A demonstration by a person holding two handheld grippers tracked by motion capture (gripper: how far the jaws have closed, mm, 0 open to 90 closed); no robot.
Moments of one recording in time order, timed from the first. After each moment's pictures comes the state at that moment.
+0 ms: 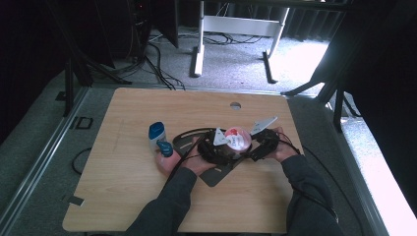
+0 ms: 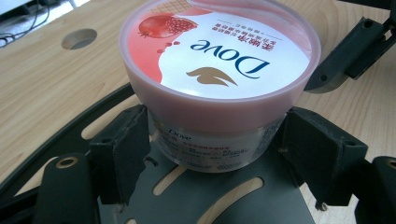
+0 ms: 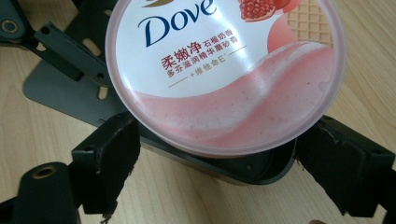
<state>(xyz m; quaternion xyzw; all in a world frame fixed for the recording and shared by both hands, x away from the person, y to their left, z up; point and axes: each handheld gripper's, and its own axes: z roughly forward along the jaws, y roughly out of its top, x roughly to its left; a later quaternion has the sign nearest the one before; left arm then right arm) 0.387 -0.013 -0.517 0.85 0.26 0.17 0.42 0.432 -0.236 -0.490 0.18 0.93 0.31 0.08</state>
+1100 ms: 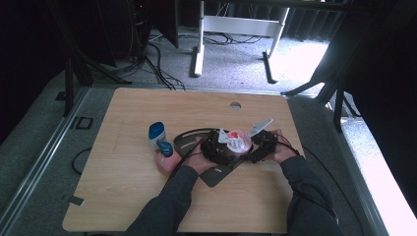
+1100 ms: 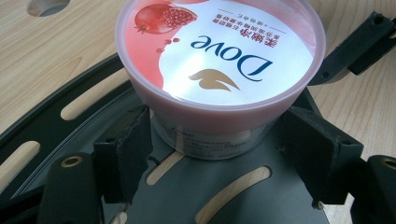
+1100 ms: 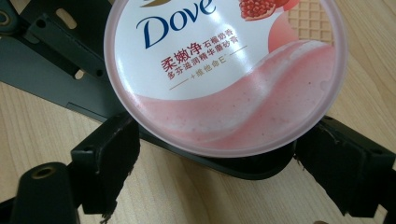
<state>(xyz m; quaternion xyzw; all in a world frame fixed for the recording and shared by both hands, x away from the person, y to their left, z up) 0.397 -0.022 -0.524 0.88 0.26 0.14 0.38 0.433 -0.233 -0.502 0.19 0.94 0.27 0.08</state>
